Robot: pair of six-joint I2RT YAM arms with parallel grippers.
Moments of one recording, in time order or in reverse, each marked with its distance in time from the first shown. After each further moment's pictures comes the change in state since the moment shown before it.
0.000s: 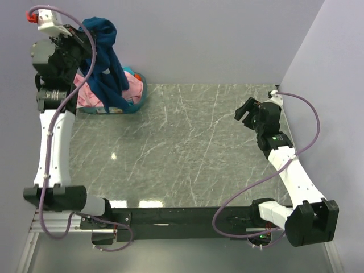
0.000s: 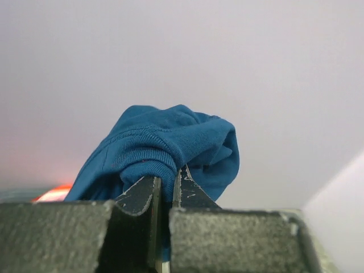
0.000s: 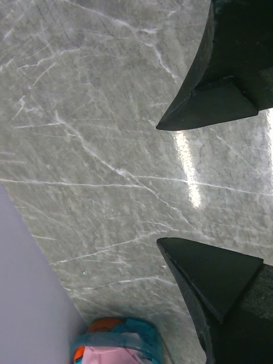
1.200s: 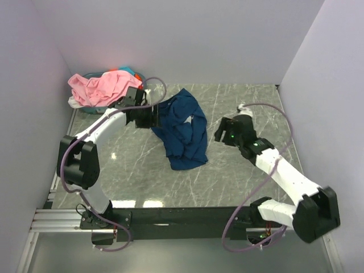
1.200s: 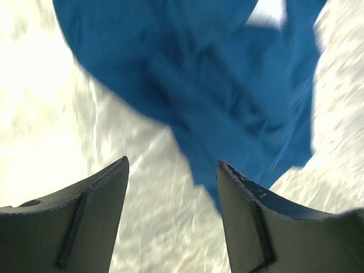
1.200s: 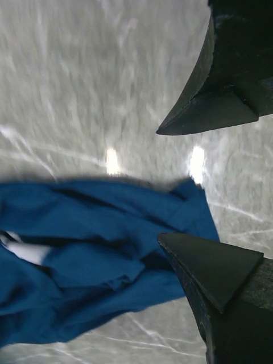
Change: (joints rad) left arm -0.361 0.284 -0.450 -0.409 0.070 0.068; right arm 0.269 0.020 -0.108 -0.104 0.046 -0.010
